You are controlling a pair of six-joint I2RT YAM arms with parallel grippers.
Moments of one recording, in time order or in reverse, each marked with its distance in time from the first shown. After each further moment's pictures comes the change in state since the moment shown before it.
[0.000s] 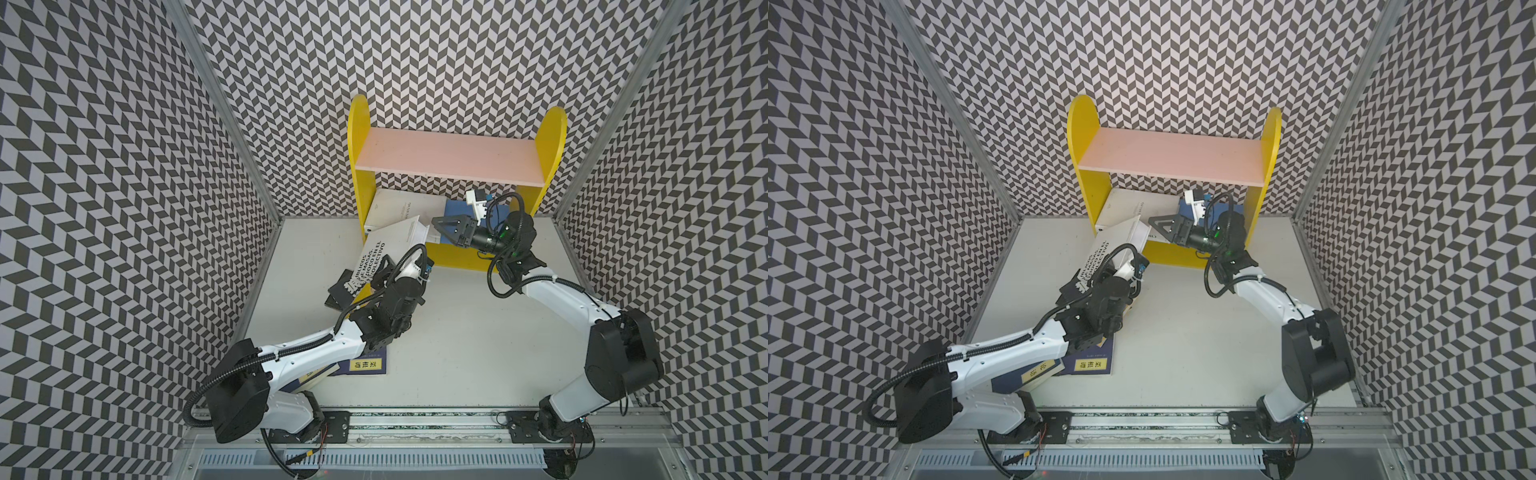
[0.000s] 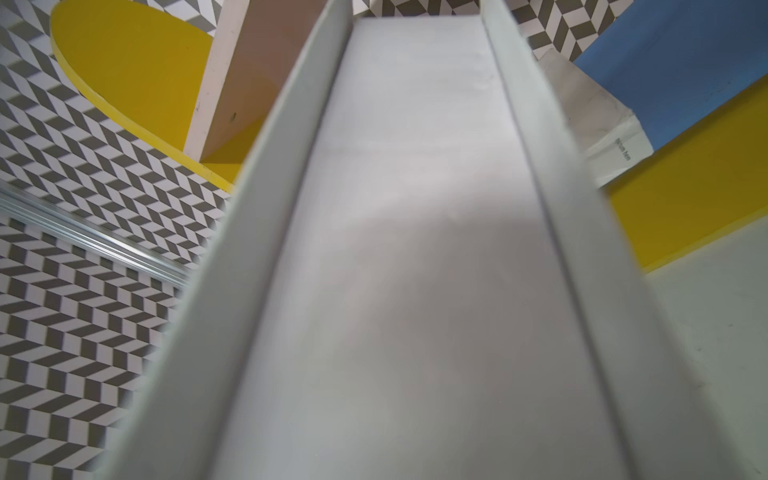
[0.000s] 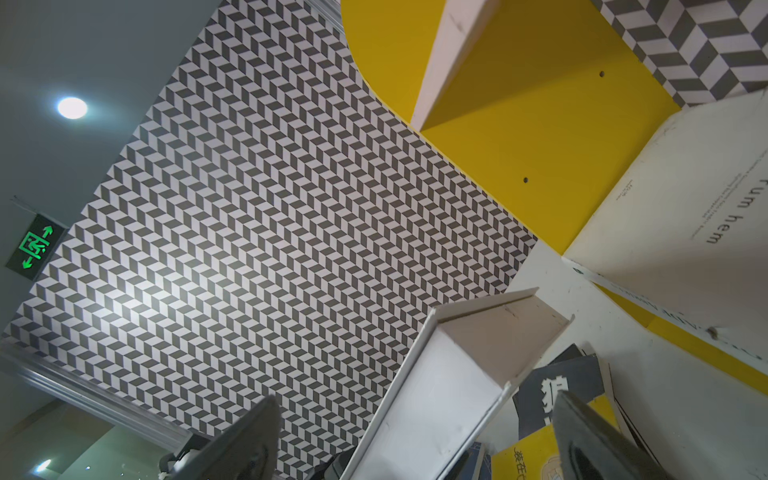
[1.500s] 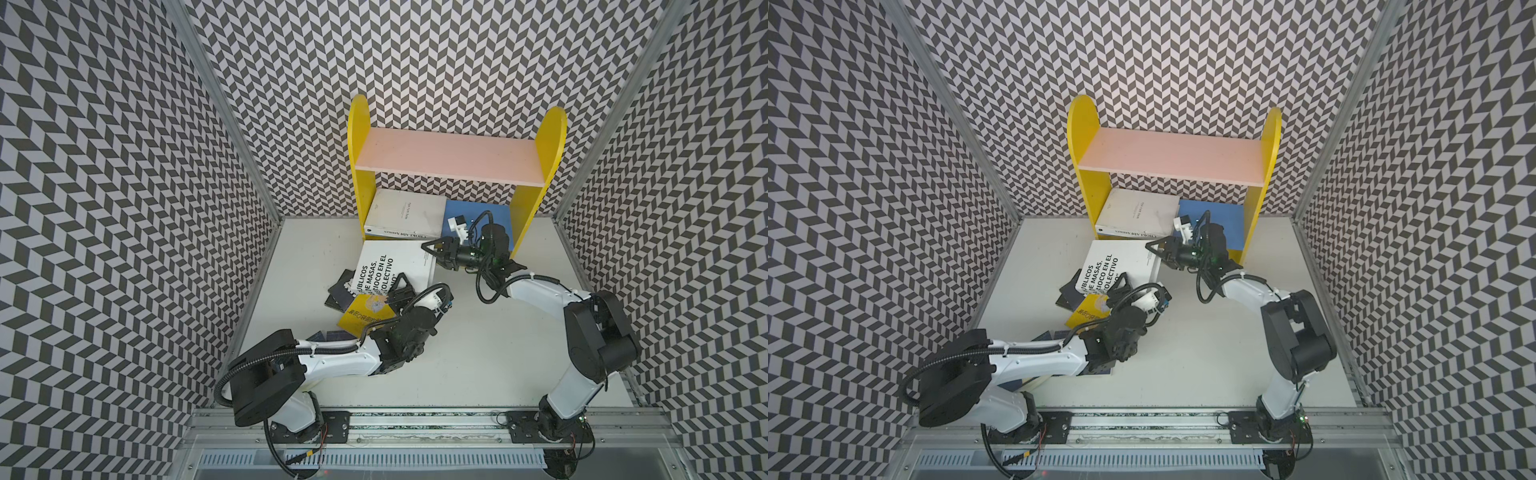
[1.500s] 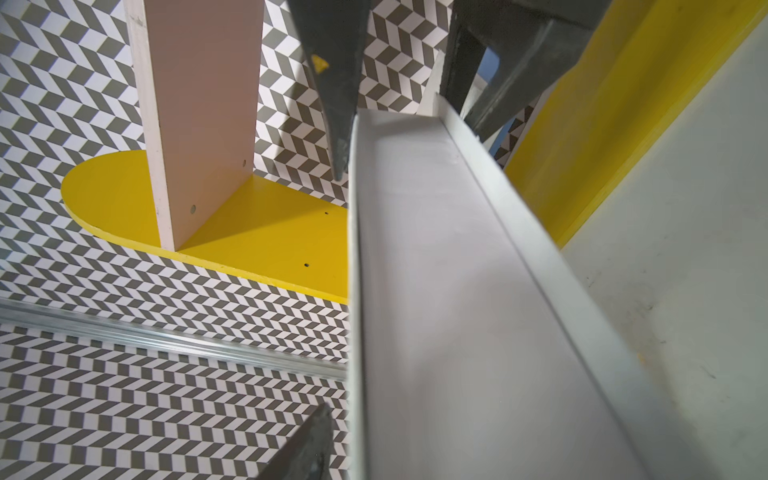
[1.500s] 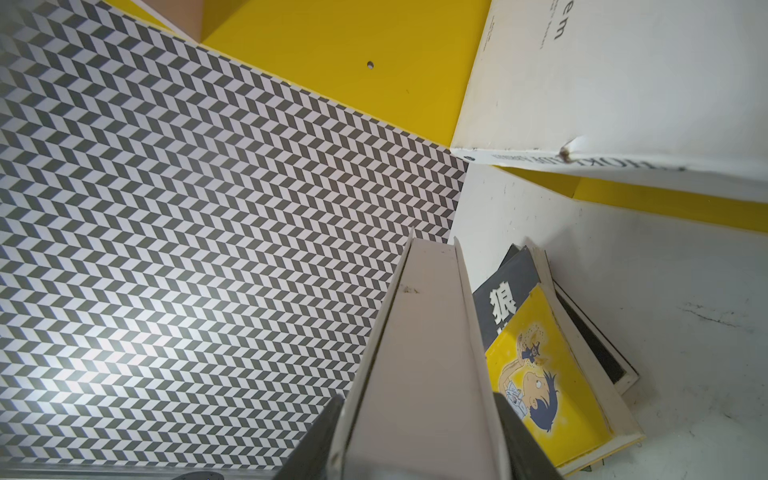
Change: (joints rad) left arm -0.143 0.114 -0.138 0.259 -0.060 0.262; right arm 0.009 0.137 -0.040 -0.120 0.005 0.031
